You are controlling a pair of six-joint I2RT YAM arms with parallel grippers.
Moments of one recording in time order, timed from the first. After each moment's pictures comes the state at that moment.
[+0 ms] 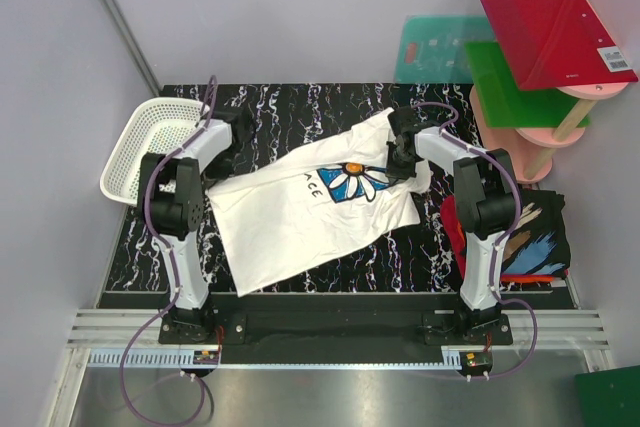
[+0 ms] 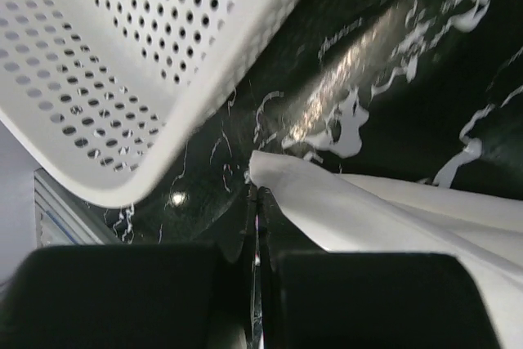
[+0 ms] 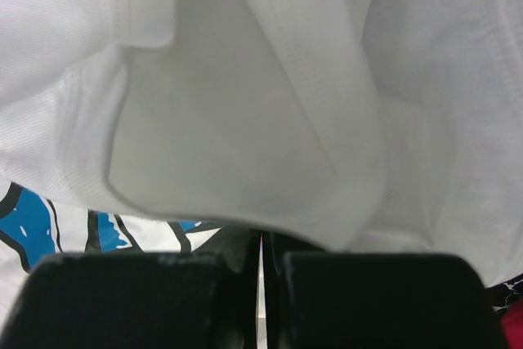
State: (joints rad) left arm -0.16 2.01 1.56 -1.08 -0.66 -0.58; right arm 0.30 2.05 1.47 -0.66 0.01 0.43
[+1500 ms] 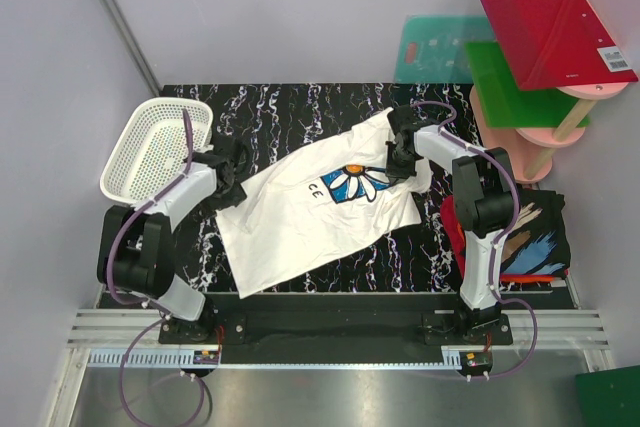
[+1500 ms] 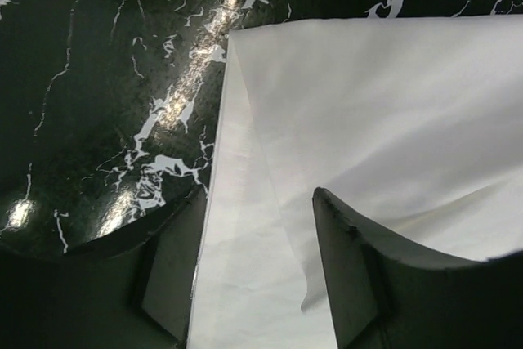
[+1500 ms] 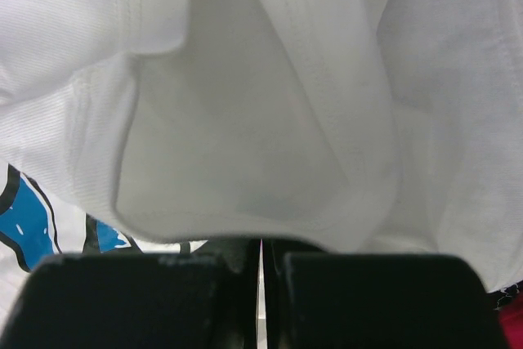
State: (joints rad) left arm -0.23 1.53 1.02 -0.81 -0.39 -0.77; right arm 0.31 2.07 1.50 -0.68 0.01 0.40
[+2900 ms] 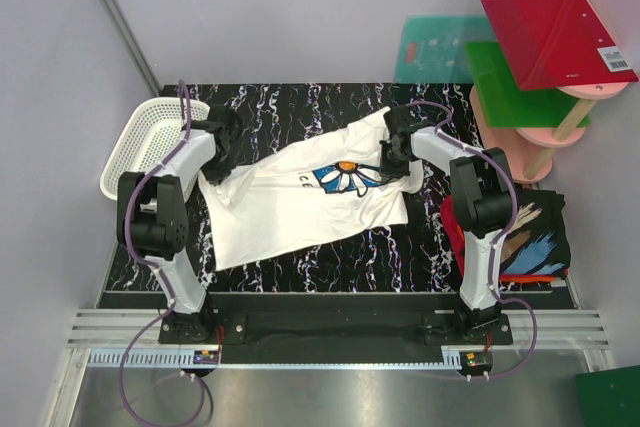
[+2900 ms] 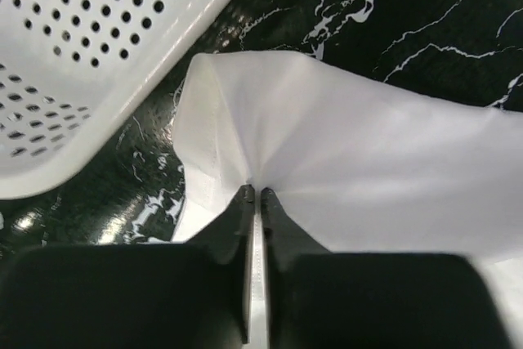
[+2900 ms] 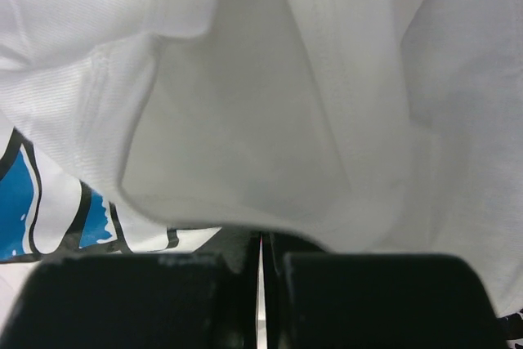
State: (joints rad) left arm -0.12 1.80 1.34 -0.85 -0.41 -0.69; right arm 0.32 2.07 1.49 -0.62 -0.06 0.40
